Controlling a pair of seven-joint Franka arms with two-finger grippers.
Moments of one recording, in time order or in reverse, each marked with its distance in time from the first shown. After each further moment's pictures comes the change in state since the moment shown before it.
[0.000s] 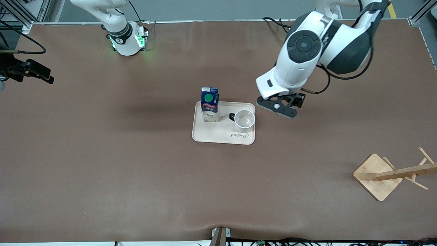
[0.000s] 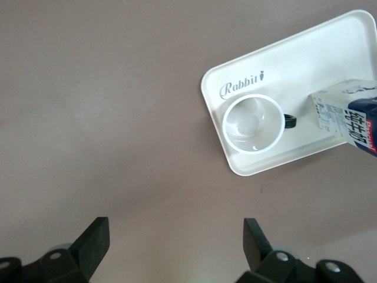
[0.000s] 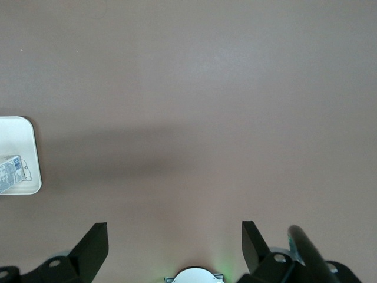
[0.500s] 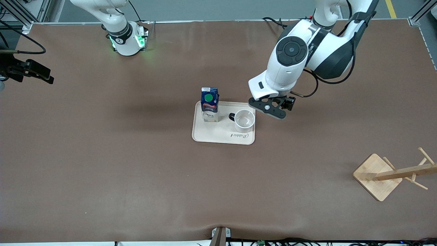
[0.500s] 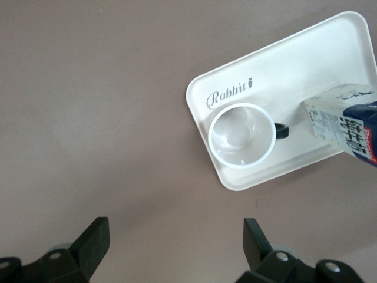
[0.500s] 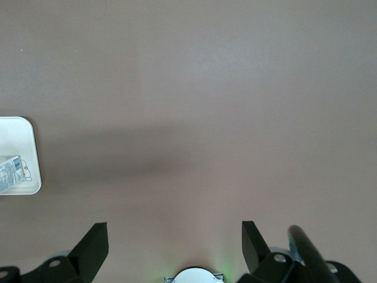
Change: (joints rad) left arm -0.017 0.003 -0.003 -0.110 0.000 0.161 0.000; right arm -0.001 0.000 -0.001 0.000 0.000 0.000 0.000
